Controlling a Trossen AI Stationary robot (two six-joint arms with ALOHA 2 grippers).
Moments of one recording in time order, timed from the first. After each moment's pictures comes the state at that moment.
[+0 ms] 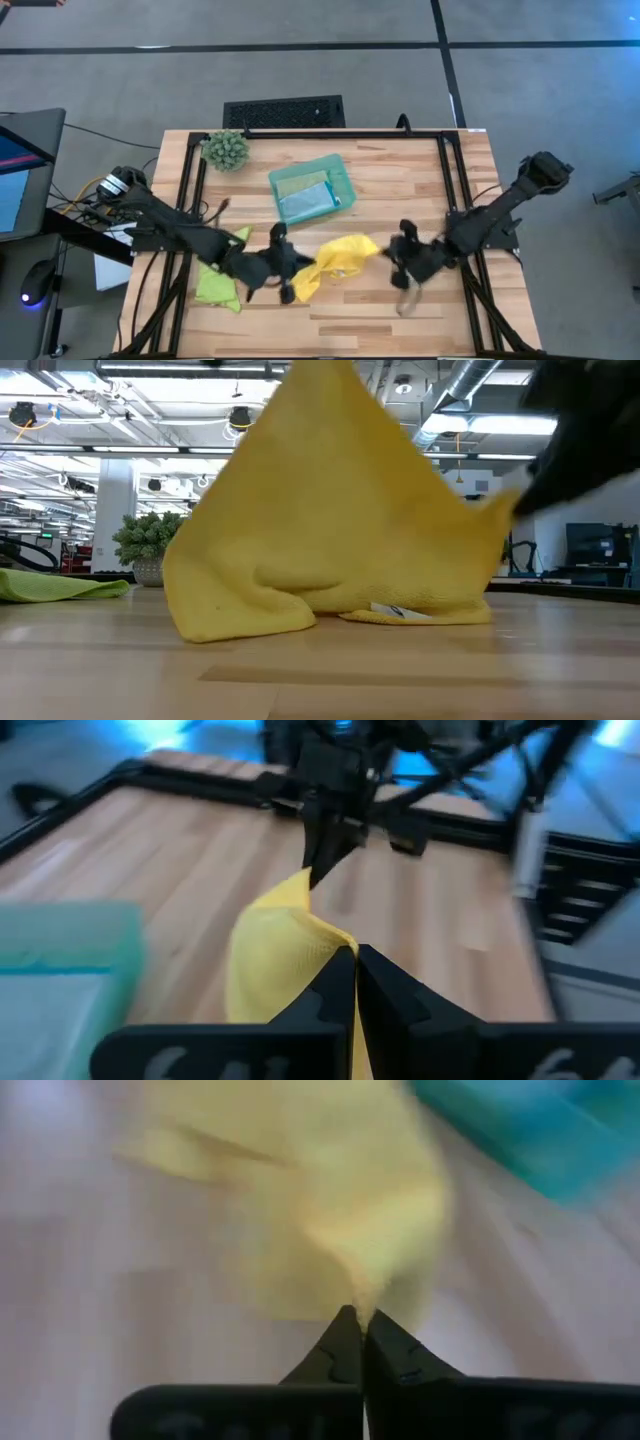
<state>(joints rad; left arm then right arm) -0.53 1.50 1.11 -0.10 -0.61 -0.42 0.63 1.27 0.57 -0.24 0.56 0.67</state>
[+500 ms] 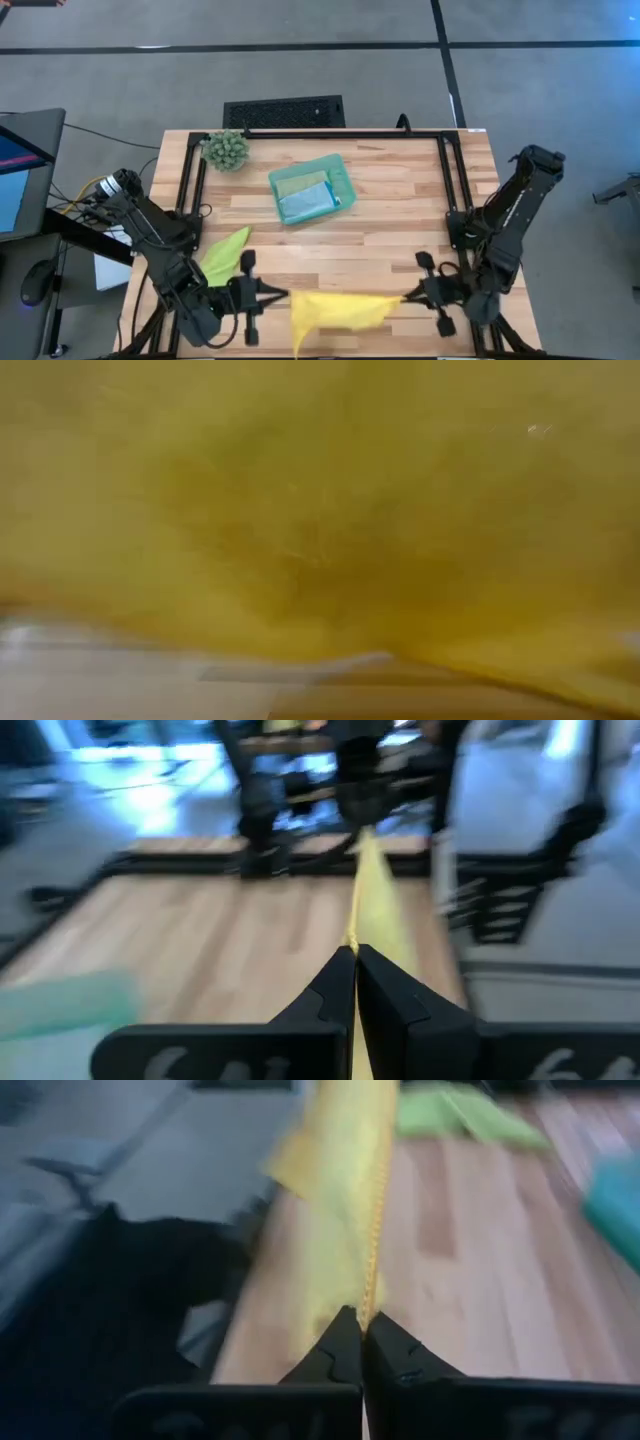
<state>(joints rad) -0.85 1.51 1.33 -0.32 -0.92 -0.39 1.02 1.23 0.89 -0.38 0.63 0.54</state>
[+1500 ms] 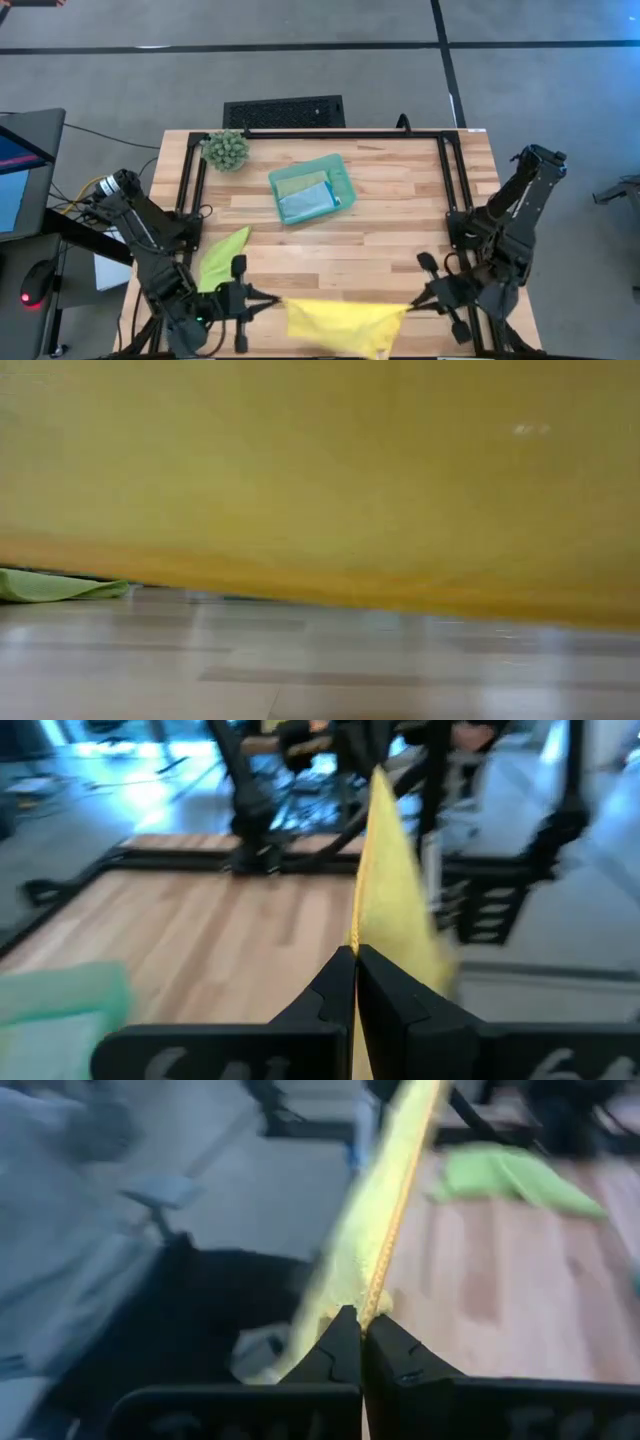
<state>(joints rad) -0.91 1.51 1.37 -0.40 -0.97 -0.46 0.99 1.21 1.09 -0.45 0.51 0.42</state>
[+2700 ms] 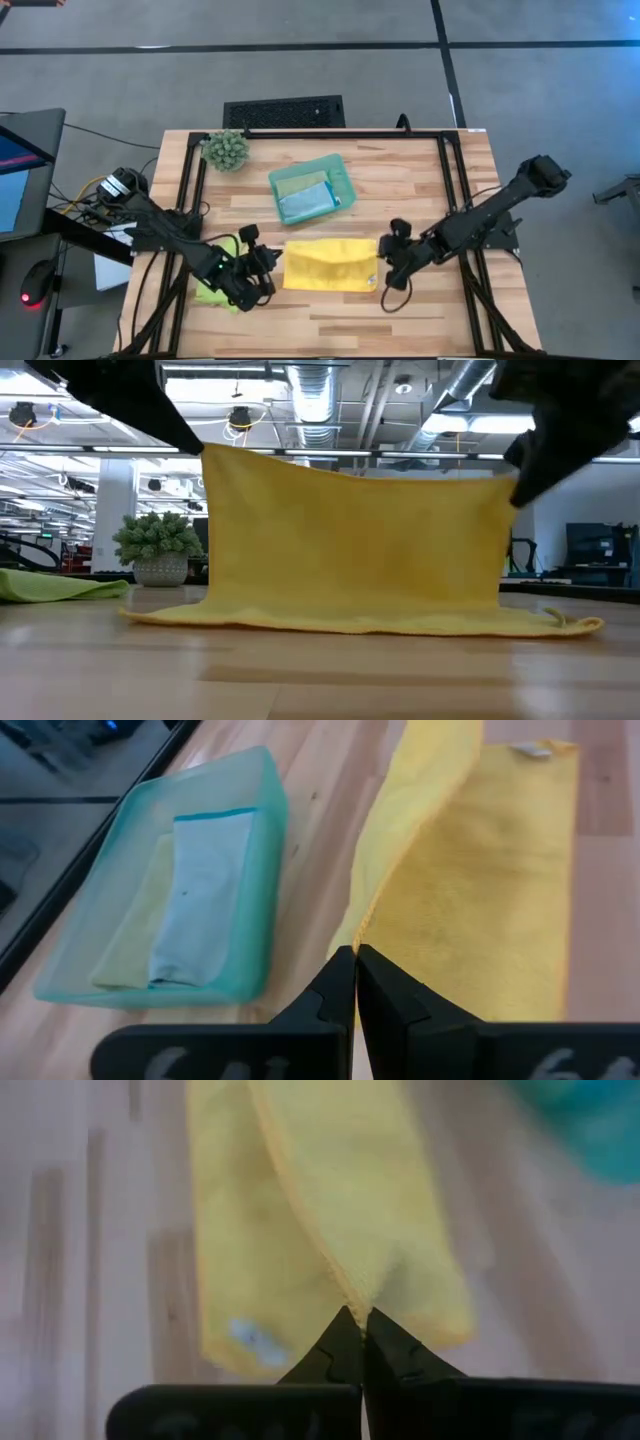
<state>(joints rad) -0.66 1.51 0.97 -0.57 -0.87 -0.65 0.52 1.32 0.76 -0.47 0.34 0.60</state>
